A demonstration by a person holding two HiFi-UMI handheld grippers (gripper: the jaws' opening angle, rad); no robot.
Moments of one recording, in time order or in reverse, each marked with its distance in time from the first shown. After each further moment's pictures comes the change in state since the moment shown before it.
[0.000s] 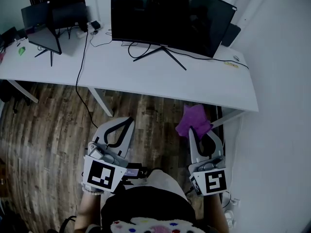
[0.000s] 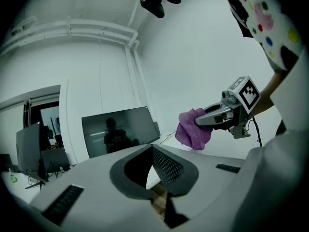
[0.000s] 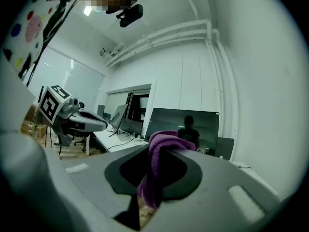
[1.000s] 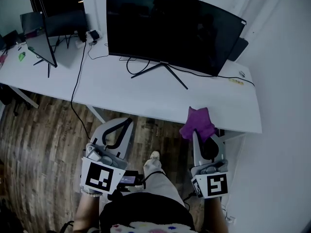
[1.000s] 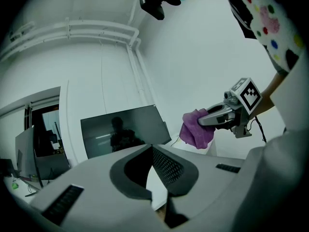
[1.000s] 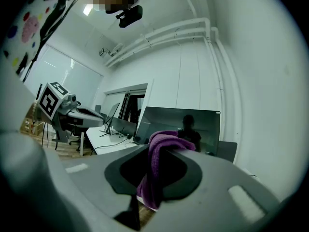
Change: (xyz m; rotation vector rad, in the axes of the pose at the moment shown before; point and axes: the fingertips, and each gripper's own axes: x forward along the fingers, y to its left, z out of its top) left arm 0.097 0.055 0.003 0.038 -0.007 0.063; right arm 0.090 -0.078 -0.009 -0.016 -0.036 0.005
